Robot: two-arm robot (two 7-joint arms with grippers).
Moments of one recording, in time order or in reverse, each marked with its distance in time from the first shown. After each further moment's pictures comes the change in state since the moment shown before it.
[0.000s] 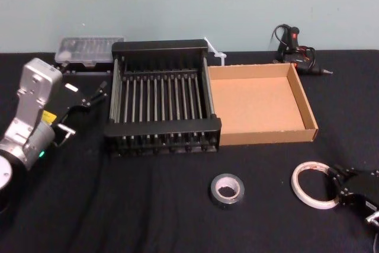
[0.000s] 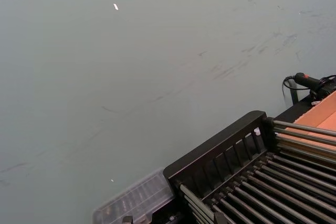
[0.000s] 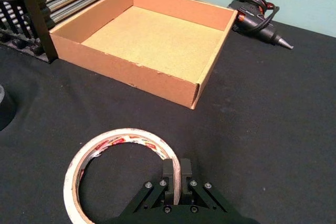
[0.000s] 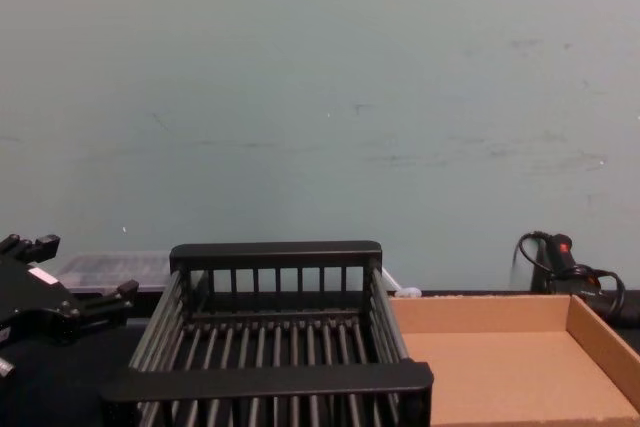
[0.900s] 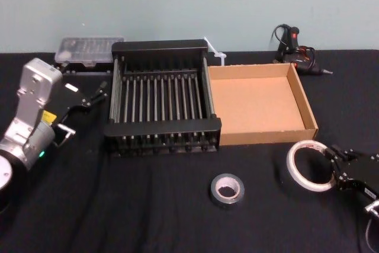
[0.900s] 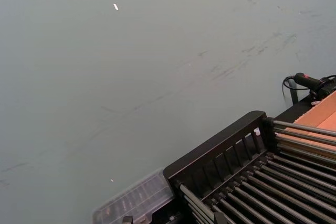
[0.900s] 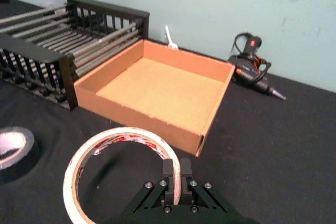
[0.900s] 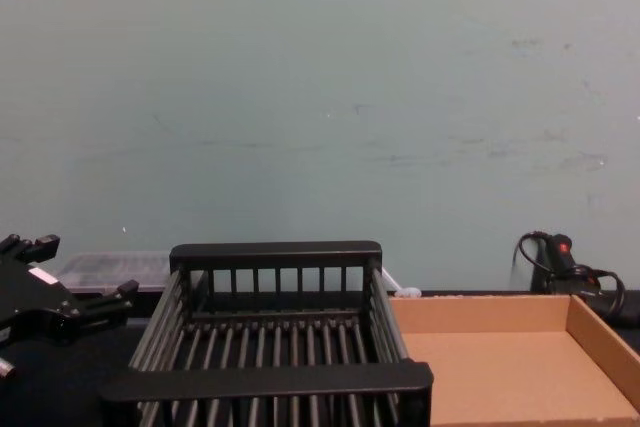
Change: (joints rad) left arm 0.000 0.000 0.000 0.000 0.000 0.000 0.000; right arm -0.031 -0.081 0.077 -0.047 -0.047 -0.121 0.063
